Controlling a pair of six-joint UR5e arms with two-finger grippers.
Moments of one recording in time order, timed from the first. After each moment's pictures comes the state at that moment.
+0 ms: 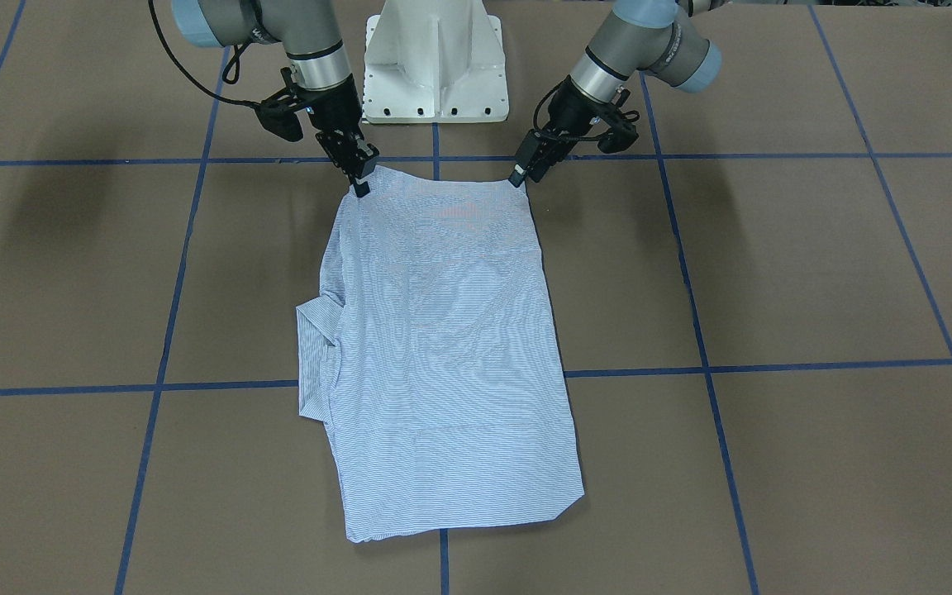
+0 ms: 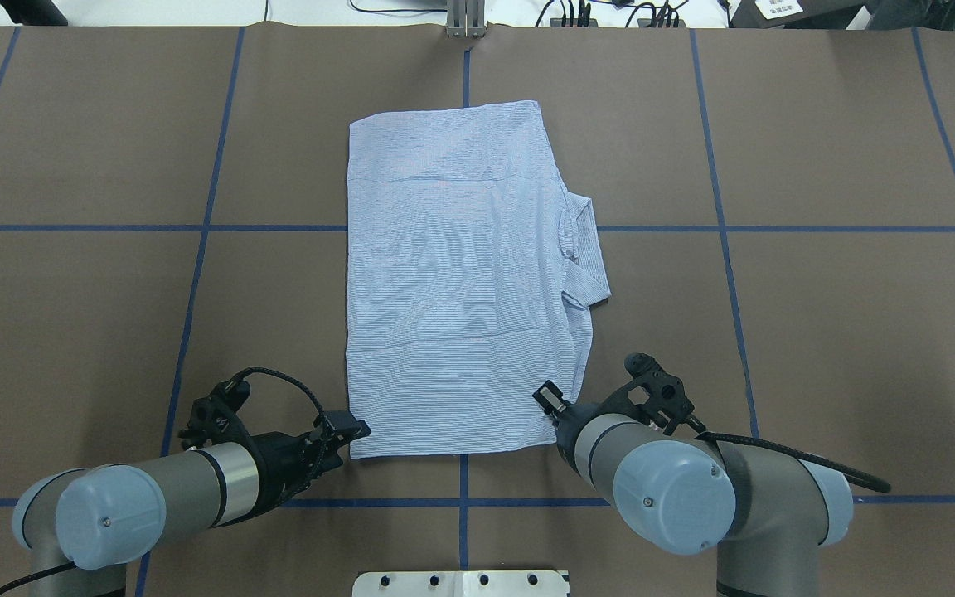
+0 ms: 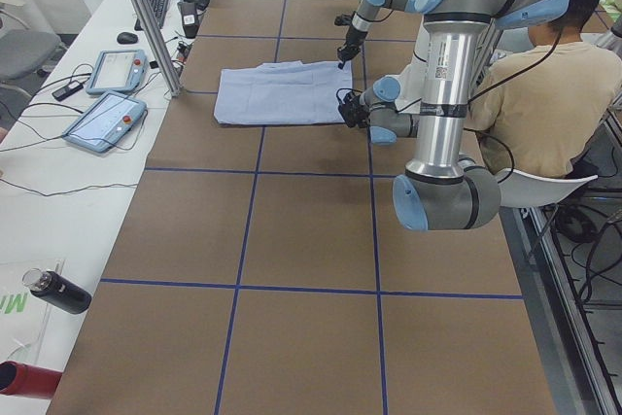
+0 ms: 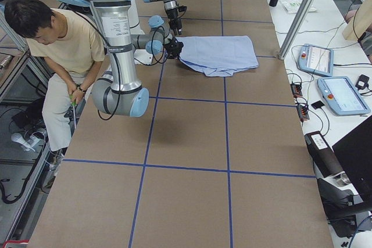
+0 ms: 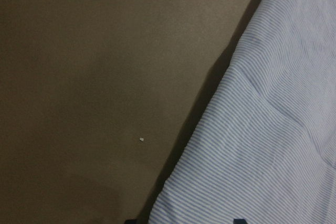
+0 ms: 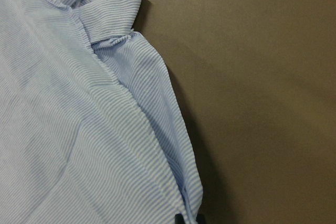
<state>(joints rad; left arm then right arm) -0.17 -1.73 -1.84 -2.47 -1.42 -2.12 0.18 -1.25 1.97 -1.33 1.35 2.25</state>
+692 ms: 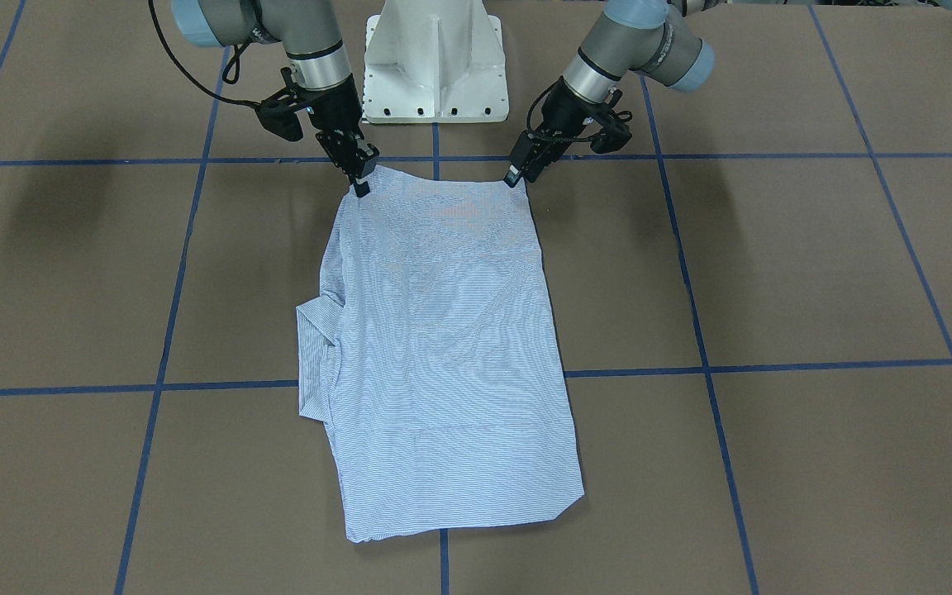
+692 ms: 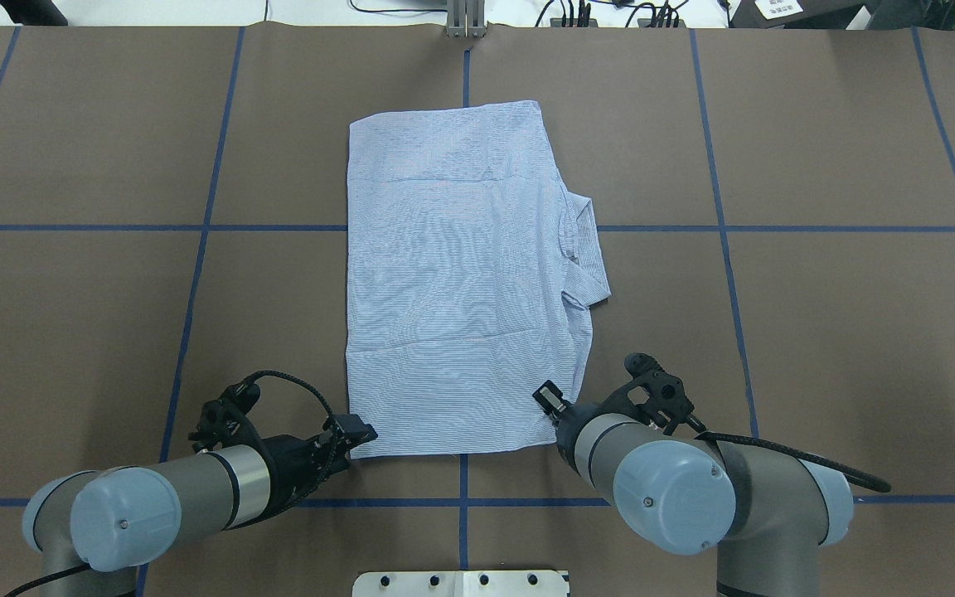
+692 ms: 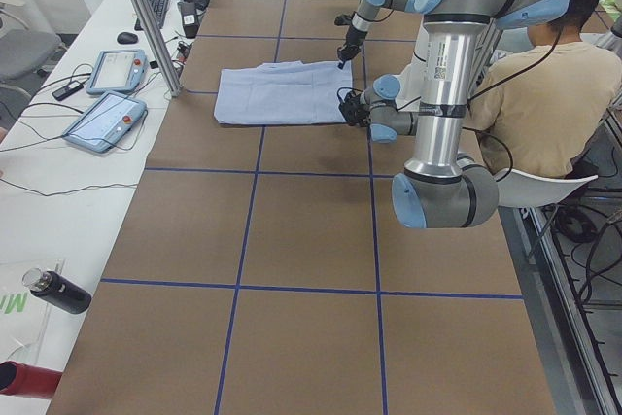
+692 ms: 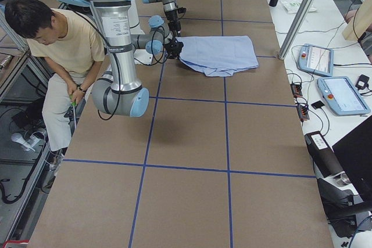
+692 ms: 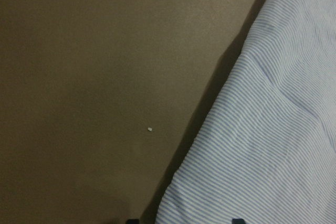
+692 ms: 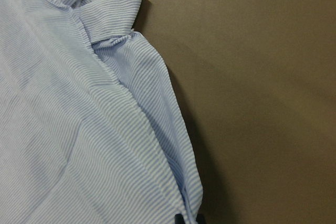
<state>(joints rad) -0.16 -1.75 -1.83 -2.43 -1.42 -2.12 0.18 -1.25 1.97 -1.33 1.35 2.25</state>
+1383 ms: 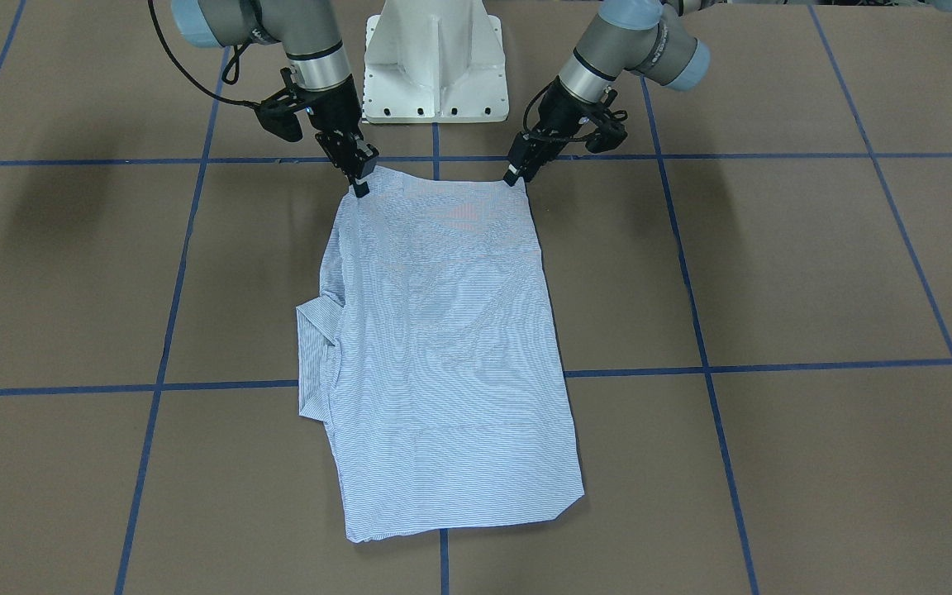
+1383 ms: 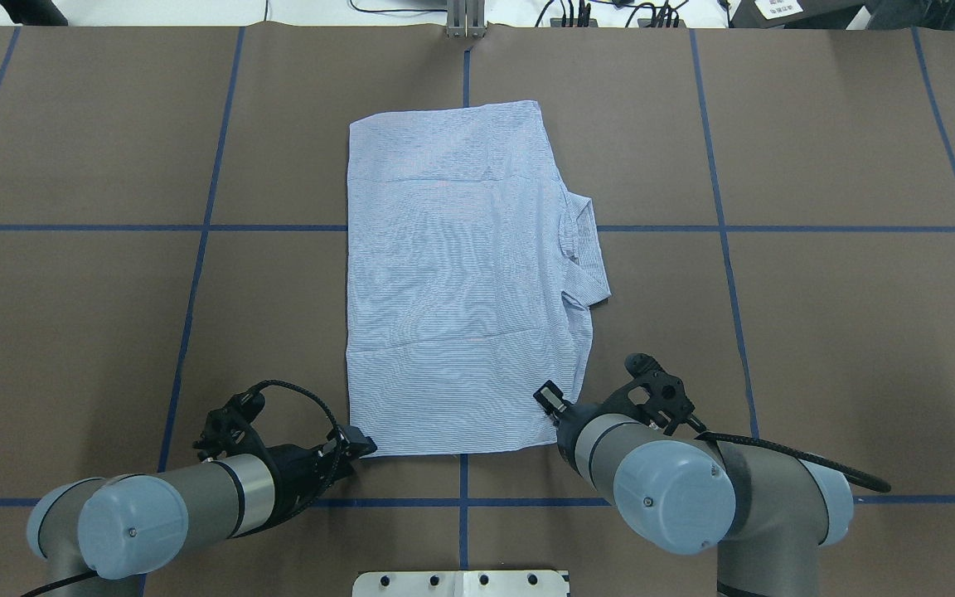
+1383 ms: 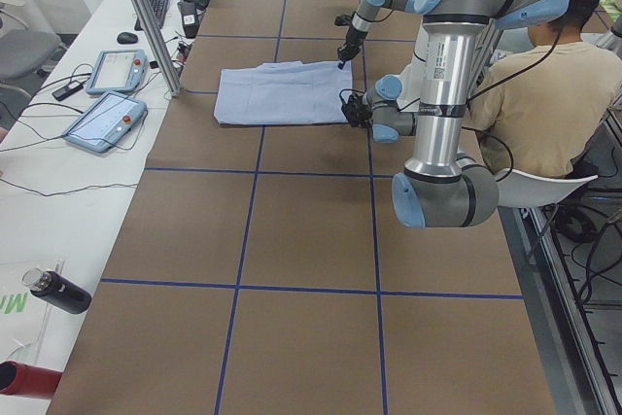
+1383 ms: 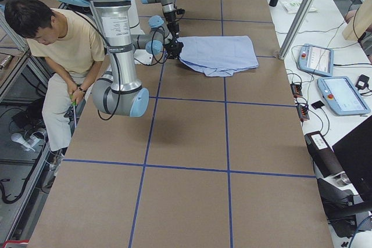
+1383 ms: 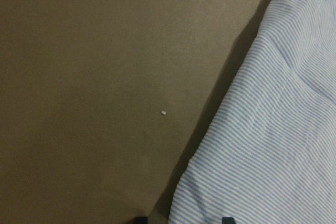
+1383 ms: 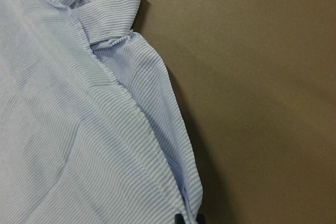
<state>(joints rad) -0.14 -1.76 -1.82 -2.43 -1.42 -2.12 0.18 -1.25 1.97 -1.33 1.35 2.25</state>
